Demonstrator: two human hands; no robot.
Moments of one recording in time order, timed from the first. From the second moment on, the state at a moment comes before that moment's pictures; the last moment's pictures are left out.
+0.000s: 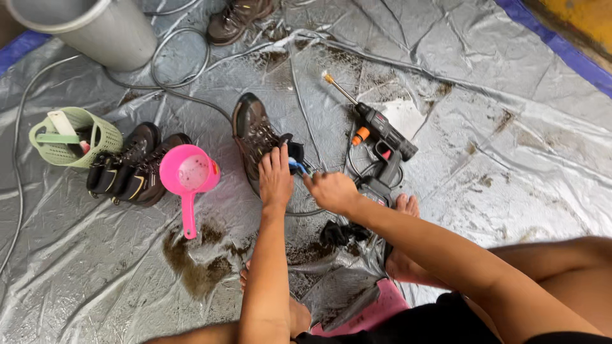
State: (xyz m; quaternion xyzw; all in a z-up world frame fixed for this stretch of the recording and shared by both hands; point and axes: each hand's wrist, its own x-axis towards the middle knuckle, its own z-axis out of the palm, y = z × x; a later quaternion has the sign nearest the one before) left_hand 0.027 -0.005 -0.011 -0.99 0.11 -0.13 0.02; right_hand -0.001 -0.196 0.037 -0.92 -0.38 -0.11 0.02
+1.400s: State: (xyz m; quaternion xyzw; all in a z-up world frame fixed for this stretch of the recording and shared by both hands) left_hand 0.021 0.006 -0.009 -1.00 0.00 0.00 -0.09; right_hand 0.032 -0.163 0.011 -0.50 0.27 0.30 0.76
